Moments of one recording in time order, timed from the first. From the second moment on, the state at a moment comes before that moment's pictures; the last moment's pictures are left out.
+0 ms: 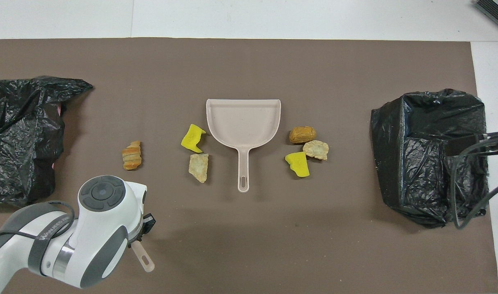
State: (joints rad) left arm -0.41 -0.20 0.00 -2.45 0.04 1.86 -0.97; right arm 0.06 -0.11 -0.06 -1.64 -0.04 1.56 -0.03
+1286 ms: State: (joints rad) left arm -0.19 -0.09 0.00 -2.20 -0.08 1.89 -0.26; right arm 0.13 -0.11 -0.02 -1.70 -0.03 1.59 0.02
